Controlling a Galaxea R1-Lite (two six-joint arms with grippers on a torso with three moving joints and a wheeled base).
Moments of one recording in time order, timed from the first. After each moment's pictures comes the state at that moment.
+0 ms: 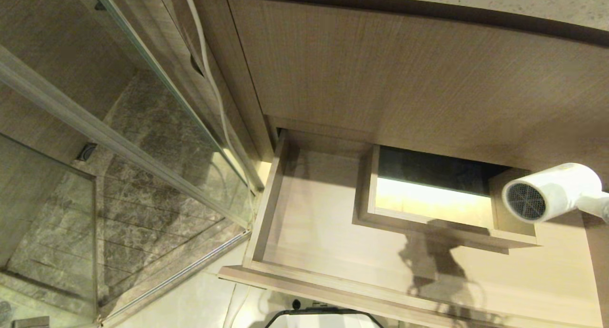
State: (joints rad) left arm 0.00 0.00 0.00 0.00 0.00 0.01; right arm -0.14 1.00 -1.09 0.57 0.01 -0.48
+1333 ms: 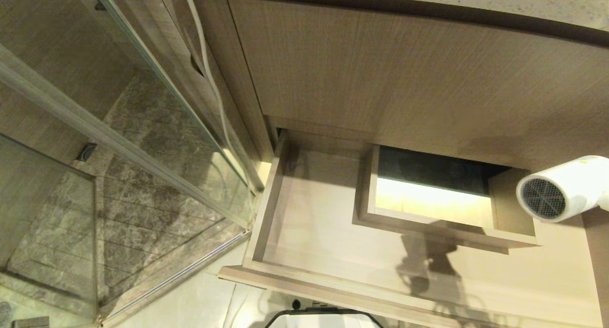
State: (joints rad) left arm 0.00 0.00 0.00 0.00 0.00 0.01; right arm -0.14 0.88 -1.09 0.60 0.03 -0.48
